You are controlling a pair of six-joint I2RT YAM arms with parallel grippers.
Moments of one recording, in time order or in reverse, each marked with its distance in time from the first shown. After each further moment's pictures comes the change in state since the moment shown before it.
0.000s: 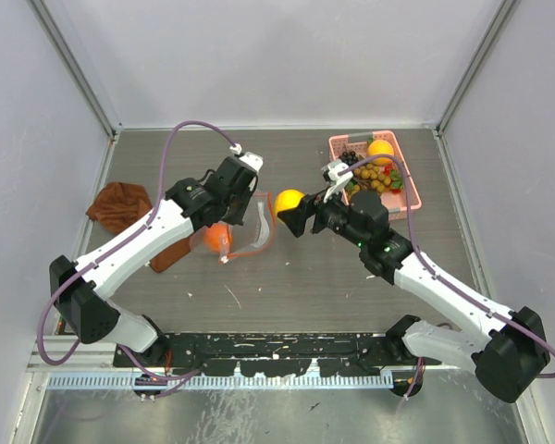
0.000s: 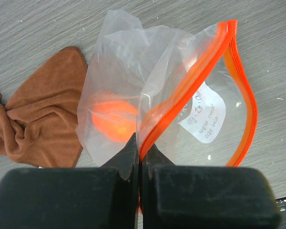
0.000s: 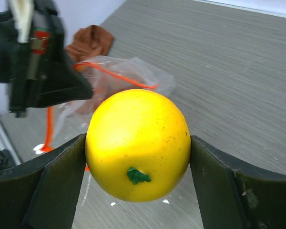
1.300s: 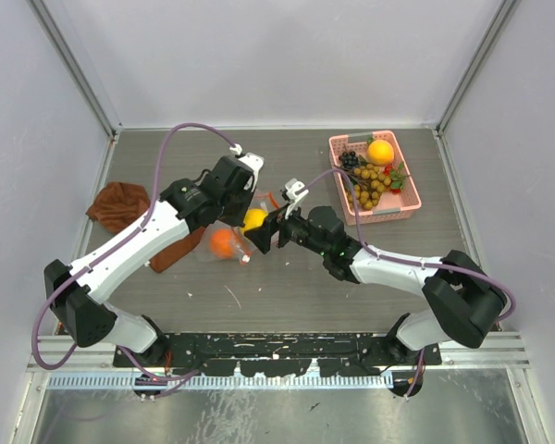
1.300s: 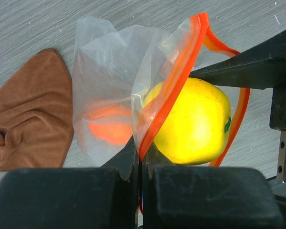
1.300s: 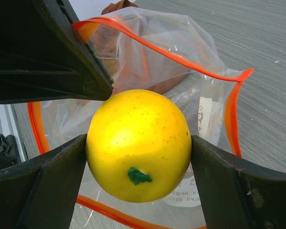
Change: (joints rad) left arm 0.000 -0.027 0.000 0.002 0.101 -0.001; right arm 0.184 0.369 -0.103 0.525 -0.018 0.030
